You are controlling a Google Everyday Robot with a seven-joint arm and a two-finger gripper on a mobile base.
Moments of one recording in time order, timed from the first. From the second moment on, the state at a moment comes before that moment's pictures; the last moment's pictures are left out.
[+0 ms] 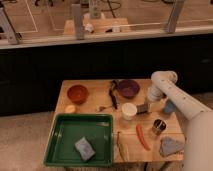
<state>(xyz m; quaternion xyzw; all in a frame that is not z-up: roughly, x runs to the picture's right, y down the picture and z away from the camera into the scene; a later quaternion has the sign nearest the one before) 0.280 0.110 0.930 -0.31 -0.10 -0.07 0.94</state>
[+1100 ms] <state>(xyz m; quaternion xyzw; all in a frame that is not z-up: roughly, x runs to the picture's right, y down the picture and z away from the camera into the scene) 0.289 0.150 0.881 -0.31 -0.08 -0.10 0.94</state>
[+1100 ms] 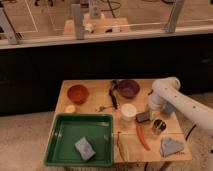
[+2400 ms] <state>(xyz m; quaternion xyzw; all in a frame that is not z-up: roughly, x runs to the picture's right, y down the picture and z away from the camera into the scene) 0.314 0.130 0.926 -0.30 -0.06 -0.07 0.95</state>
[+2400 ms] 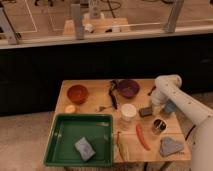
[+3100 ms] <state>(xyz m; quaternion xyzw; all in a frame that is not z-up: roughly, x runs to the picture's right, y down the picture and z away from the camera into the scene) 0.224 0.113 0.893 -0.28 -0.11 -0.11 0.95</state>
